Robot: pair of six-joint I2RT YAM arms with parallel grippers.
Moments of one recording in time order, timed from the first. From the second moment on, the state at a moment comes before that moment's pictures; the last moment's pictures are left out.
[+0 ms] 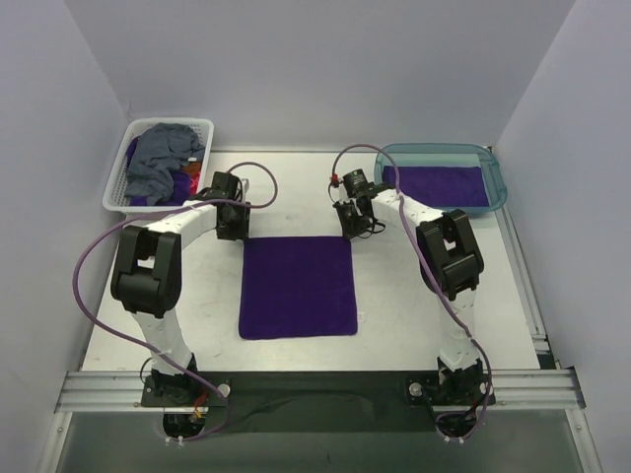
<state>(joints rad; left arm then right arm) -0.23 1.87 1.26 -0.46 0.00 -0.17 0.46 2.13 1.54 -0.54 -0.08 0.07</state>
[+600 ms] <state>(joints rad) -0.25 1.89 1.26 -0.46 -0.12 -0.17 0.46 2.13 1.54 -0.54 -0.08 0.07</state>
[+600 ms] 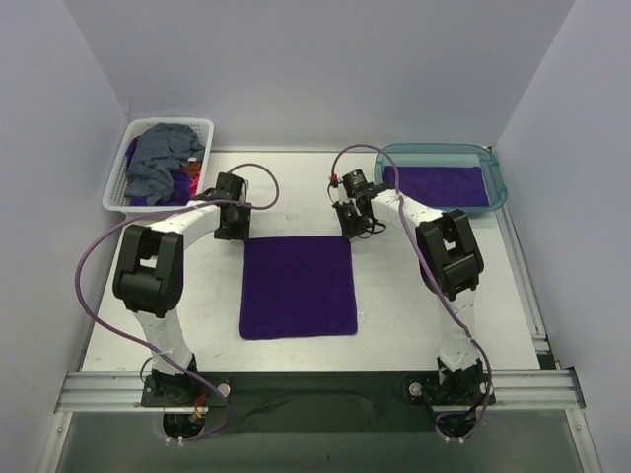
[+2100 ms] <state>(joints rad) -0.31 1.96 1.32 -0.49 -0.13 -0.13 0.47 2.10 1.49 -0.49 -0.08 0.07</state>
